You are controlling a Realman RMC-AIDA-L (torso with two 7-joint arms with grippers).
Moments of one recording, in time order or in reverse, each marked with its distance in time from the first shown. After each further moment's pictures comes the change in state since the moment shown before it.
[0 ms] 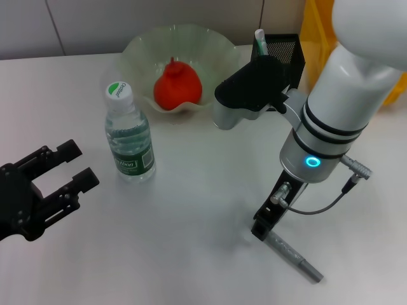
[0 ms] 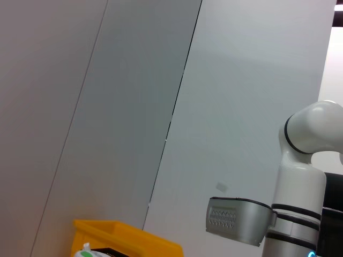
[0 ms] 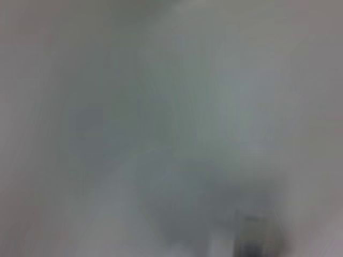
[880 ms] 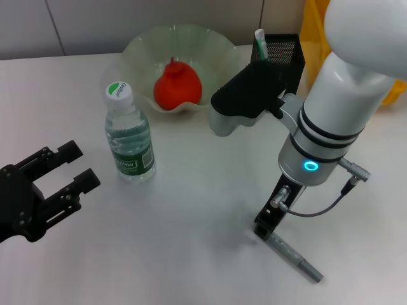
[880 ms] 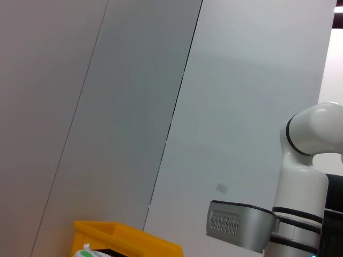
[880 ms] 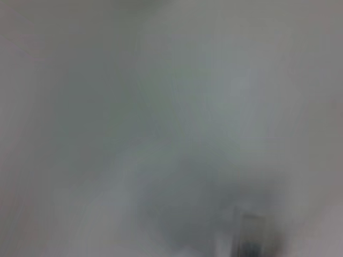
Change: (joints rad) left arm -0.004 0.003 0.000 -0.032 -0.002 0.000 0.025; right arm 0.003 0.000 -0.037 0.000 -0.009 0.011 0.001
